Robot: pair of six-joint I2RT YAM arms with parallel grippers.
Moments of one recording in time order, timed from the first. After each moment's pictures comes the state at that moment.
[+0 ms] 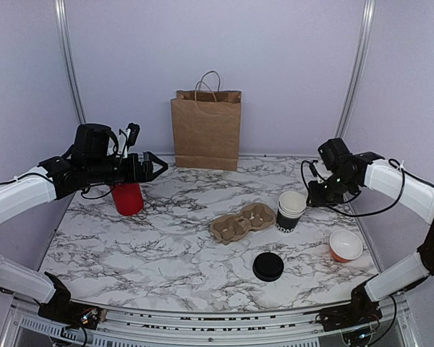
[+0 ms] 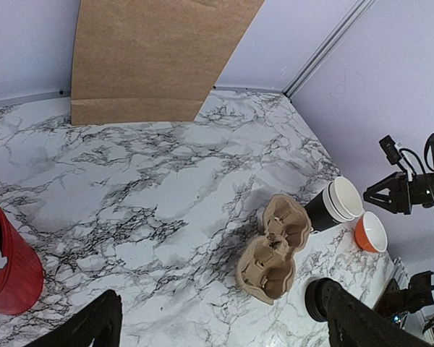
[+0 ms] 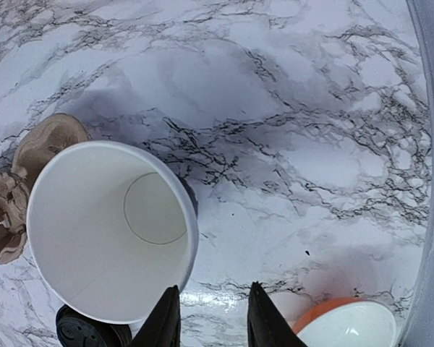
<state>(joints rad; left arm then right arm) -0.57 1.25 1.05 -0.26 0.20 -0.43 0.34 1.37 1.13 -0.85 0.08 0.27</state>
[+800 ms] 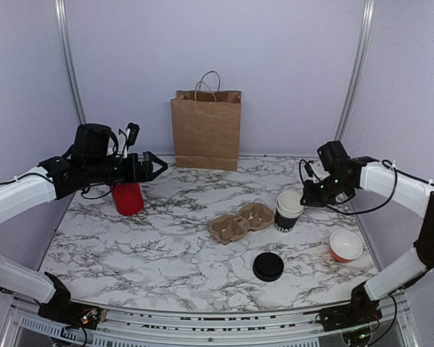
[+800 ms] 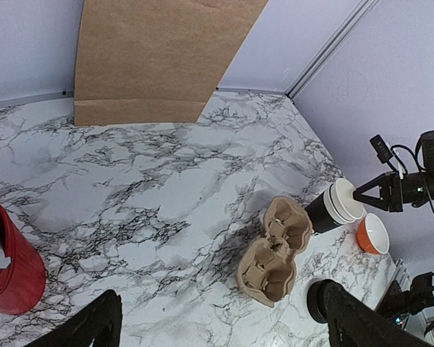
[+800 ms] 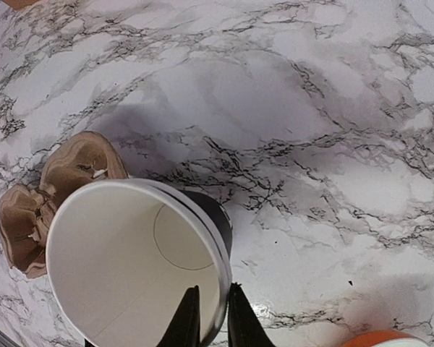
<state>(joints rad) -0.57 1.25 1.05 -0.26 0.19 -0.43 0.29 1.42 1.07 -0.69 -0.11 0.28</state>
